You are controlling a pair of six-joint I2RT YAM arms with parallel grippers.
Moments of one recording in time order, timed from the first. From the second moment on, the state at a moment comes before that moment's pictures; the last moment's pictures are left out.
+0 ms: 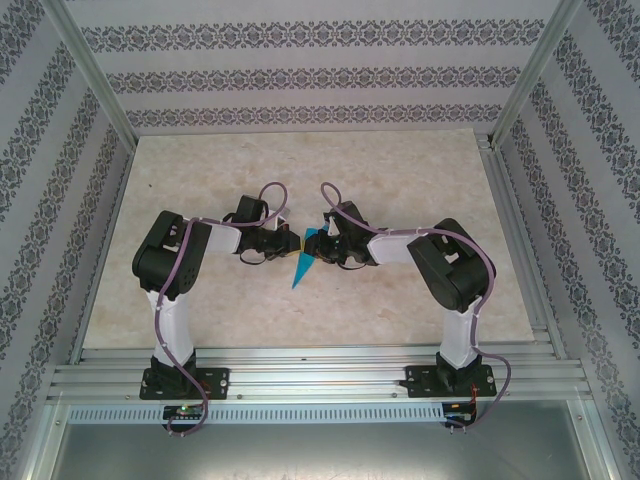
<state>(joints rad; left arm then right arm) -0.34 2.02 0.99 0.11 0.84 -0.66 0.61 1.94 0.99 0.13 -0.45 0.84</state>
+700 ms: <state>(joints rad) -0.26 1.82 0.85 0.08 0.71 -0.60 0.60 1.95 0.96 0.20 -0.45 0.89</state>
